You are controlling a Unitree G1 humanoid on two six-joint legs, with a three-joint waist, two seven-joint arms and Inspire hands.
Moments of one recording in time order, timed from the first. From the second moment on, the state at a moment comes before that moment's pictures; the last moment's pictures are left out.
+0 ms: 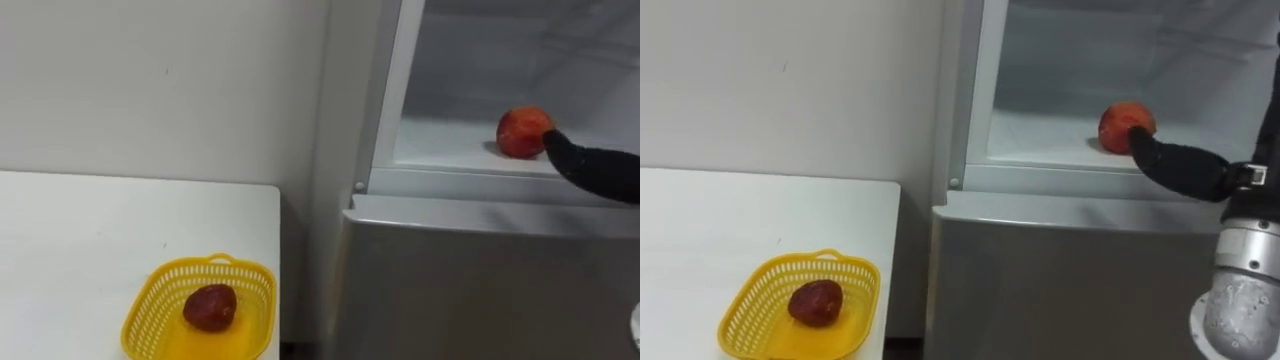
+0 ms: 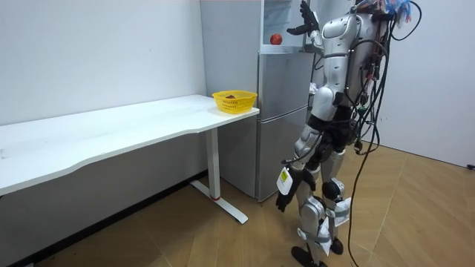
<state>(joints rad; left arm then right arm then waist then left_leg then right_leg) 0.19 0.27 -0.07 1.14 0.47 0.05 -0.02 -0.42 -0.56 -0.10 0.07 -0.09 -0.17 -0.58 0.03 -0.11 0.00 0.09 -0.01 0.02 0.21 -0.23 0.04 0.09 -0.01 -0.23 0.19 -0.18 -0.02</state>
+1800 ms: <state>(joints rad) 0.28 0.31 0.02 1.01 0.46 0.07 -0.06 -0.64 -0.71 0.01 0.55 0.28 -0.09 -0.27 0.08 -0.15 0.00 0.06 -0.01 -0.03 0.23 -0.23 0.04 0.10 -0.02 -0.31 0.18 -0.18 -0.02</state>
